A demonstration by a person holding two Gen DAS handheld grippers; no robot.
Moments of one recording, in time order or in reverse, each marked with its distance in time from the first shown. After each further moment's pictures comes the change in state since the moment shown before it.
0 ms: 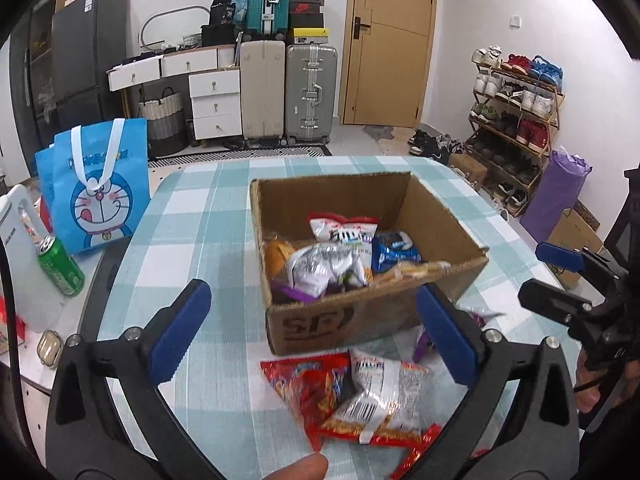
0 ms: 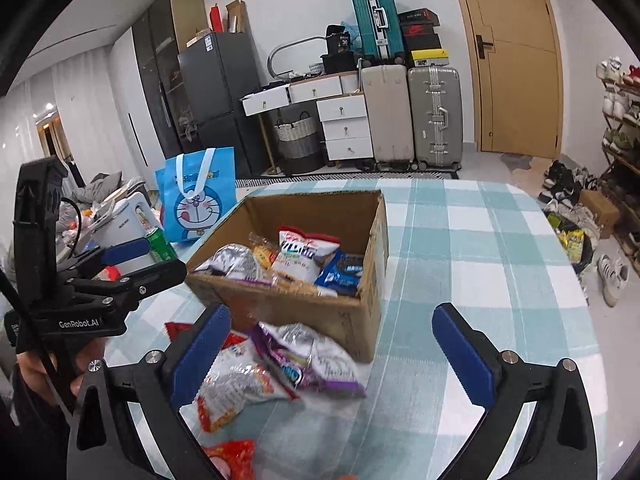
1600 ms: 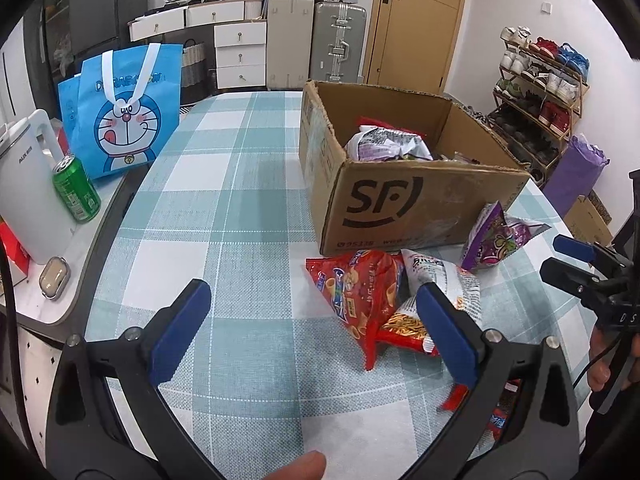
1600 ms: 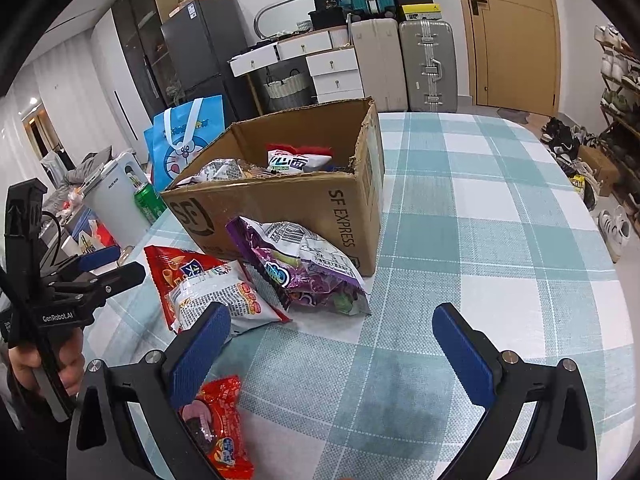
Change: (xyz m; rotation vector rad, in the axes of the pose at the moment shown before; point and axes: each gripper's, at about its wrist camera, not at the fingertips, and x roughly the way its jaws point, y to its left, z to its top) left arm 0.000 0.042 -0.078 -0.077 0.156 0.050; right arm 0.024 -0.002 -0.056 0.040 0.161 -0.022
